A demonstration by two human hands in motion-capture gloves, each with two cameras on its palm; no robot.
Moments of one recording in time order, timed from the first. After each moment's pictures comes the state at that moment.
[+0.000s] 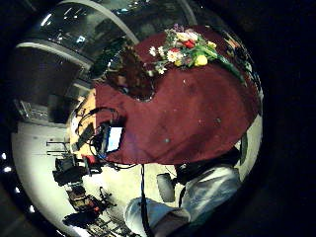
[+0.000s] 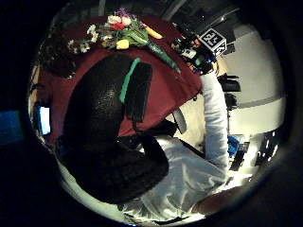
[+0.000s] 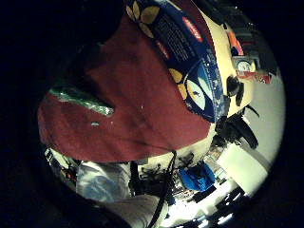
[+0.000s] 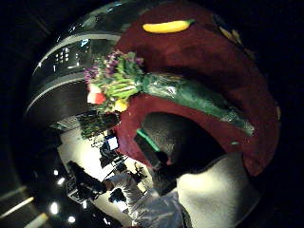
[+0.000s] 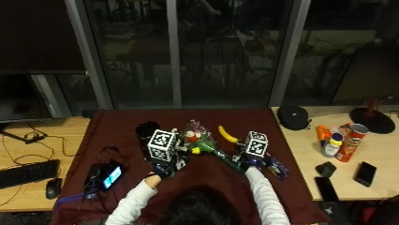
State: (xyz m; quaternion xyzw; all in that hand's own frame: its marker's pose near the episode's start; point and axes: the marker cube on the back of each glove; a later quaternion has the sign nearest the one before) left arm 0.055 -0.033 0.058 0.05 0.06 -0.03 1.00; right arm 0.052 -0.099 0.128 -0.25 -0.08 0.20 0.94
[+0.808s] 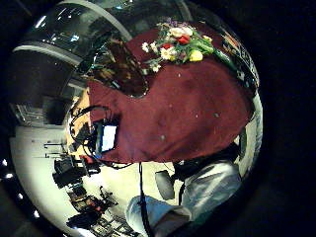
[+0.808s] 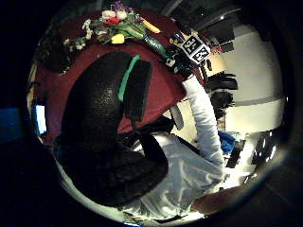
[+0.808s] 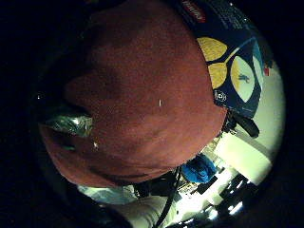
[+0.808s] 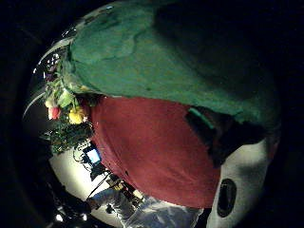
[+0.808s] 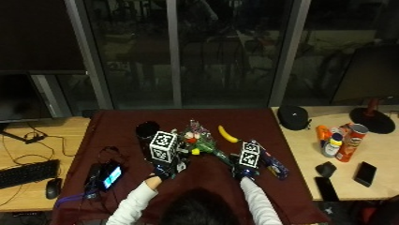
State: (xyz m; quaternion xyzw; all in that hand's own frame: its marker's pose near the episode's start) left arm 0.061 -0.033 0.070 0.03 0.07 -0.01 1.00; right arm 0.020 -0.064 0.164 -0.20 -0.02 0.21 0.96
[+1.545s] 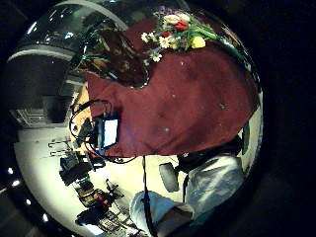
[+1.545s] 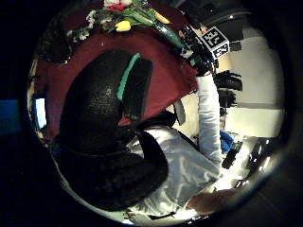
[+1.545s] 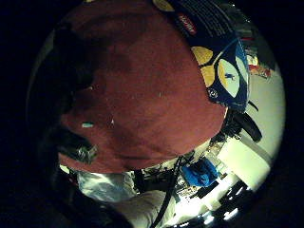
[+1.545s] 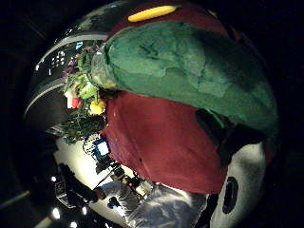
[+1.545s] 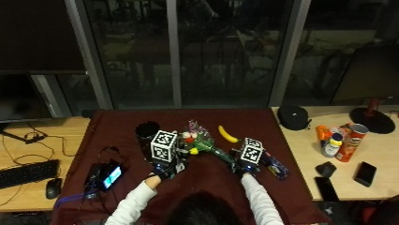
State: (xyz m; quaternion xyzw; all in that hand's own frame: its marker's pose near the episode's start) left arm 0.055 -0.035 0.081 -0.03 0.06 -0.02 1.00; right arm 0.019 -0.076 0.146 -0.21 -0.07 0.19 0.96
